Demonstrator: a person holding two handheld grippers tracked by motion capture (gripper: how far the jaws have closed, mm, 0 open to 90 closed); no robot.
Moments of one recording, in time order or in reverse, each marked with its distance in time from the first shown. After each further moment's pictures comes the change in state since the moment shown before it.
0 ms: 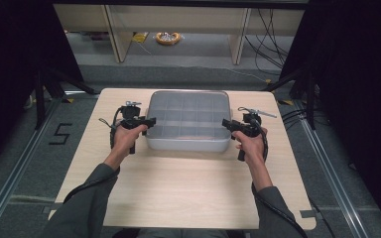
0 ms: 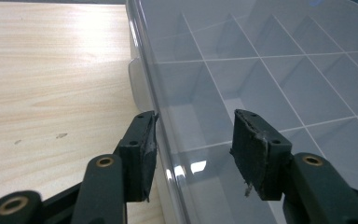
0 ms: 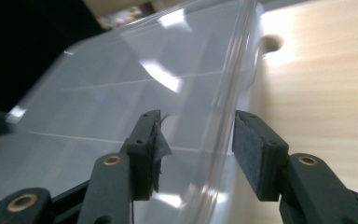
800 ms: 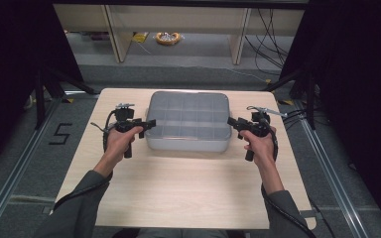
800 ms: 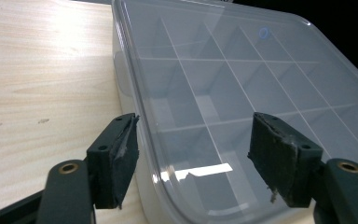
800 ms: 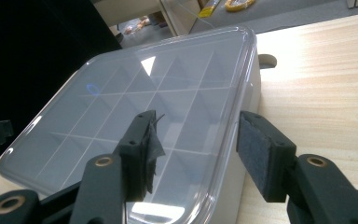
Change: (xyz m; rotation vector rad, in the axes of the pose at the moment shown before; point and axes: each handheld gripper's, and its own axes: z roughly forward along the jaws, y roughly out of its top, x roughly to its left) left arm 0.000 -0.006 -0.033 -0.021 -0.116 -0.060; right arm -0.002 0.008 -0.029 -0.019 0.075 0.053
